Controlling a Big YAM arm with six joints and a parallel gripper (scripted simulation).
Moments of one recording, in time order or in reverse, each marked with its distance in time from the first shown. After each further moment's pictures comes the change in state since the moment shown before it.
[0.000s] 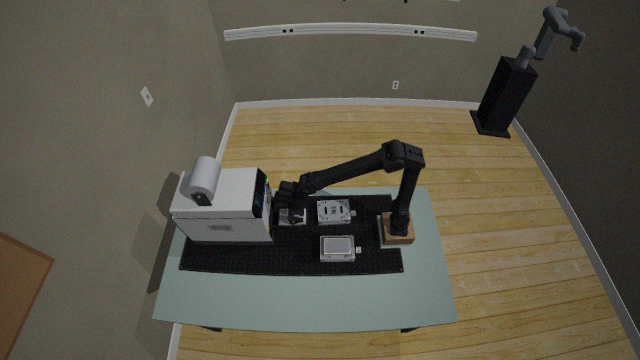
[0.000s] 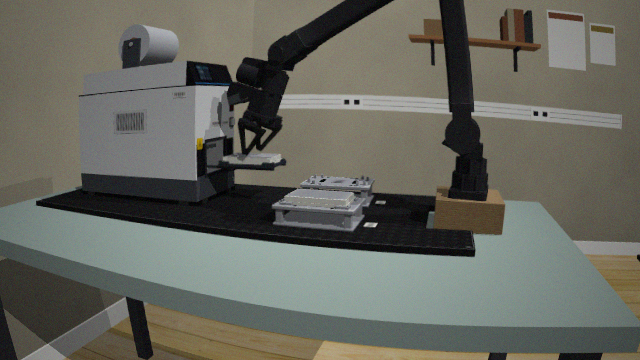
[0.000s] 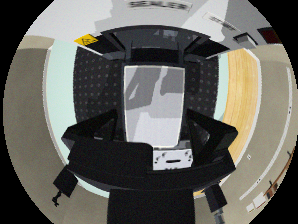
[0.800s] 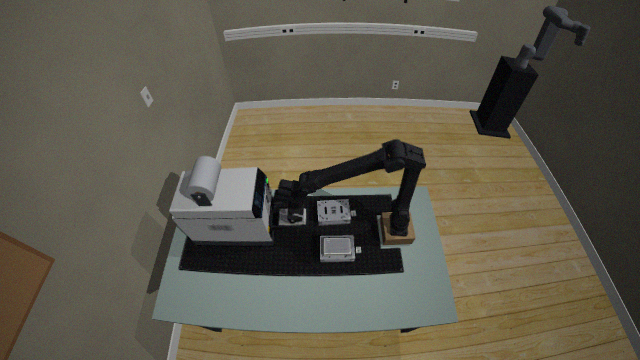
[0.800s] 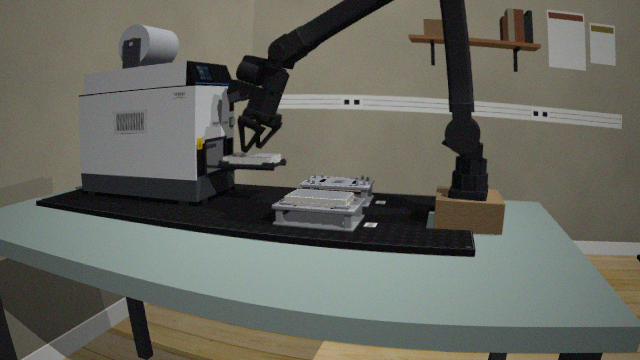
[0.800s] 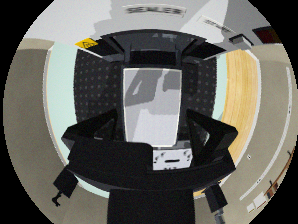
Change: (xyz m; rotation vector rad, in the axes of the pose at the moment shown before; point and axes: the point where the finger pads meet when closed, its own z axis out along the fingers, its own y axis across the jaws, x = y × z) arm -0.004 -0.003 -0.005 0.002 -0.009 0.002
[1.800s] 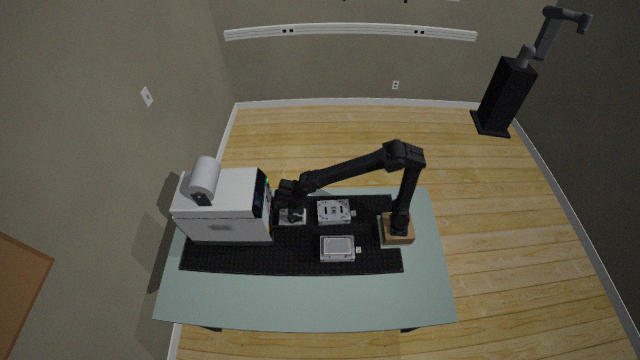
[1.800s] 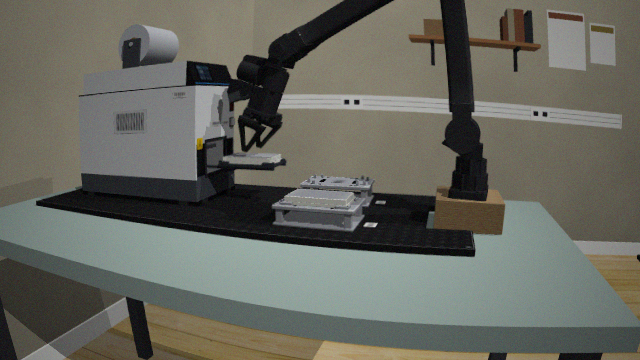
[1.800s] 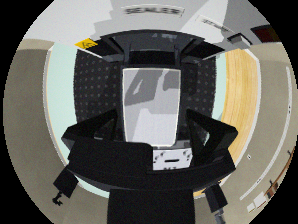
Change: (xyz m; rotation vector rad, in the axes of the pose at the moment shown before) arm 0.000 -0.001 -0.001 0.001 -0.001 0.002
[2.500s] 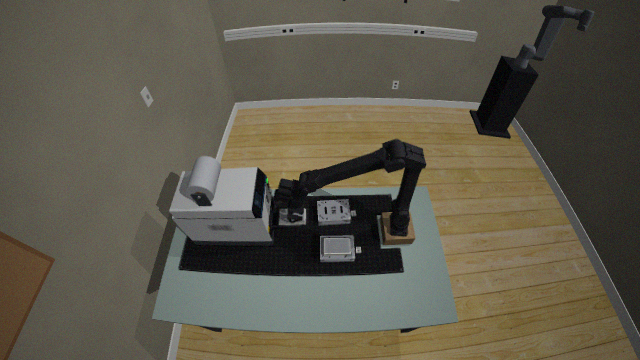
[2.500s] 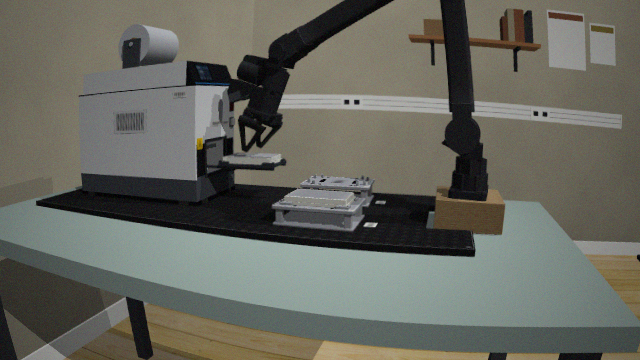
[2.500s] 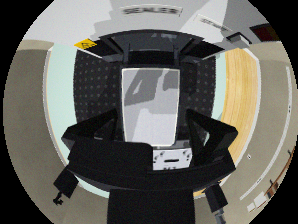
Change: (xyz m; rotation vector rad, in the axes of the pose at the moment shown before) arm 0.000 -0.001 0.000 0.001 0.000 0.002
